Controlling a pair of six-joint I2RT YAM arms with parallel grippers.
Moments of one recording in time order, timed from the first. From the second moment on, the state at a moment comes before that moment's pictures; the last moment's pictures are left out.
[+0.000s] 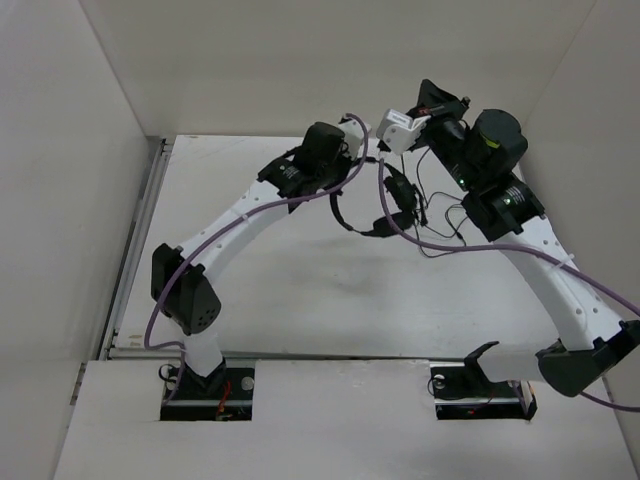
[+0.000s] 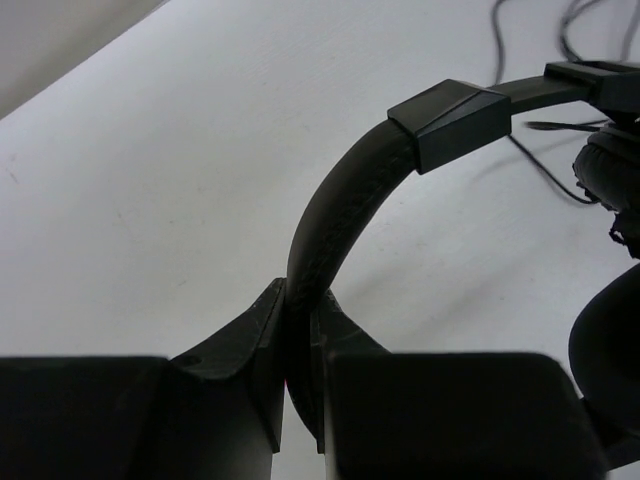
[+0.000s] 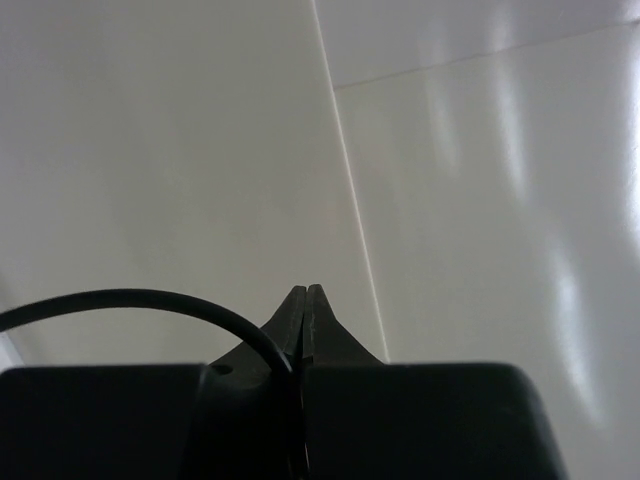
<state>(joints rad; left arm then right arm) -0.68 1.77 1.76 -0.57 -0.11 0.02 0.54 1.30 1.58 -0.11 0.04 -1.41</state>
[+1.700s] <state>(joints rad) -0.91 1.64 2.16 -0.54 0.08 0.00 0.07 1.23 1.18 0.17 -0.89 0.44</state>
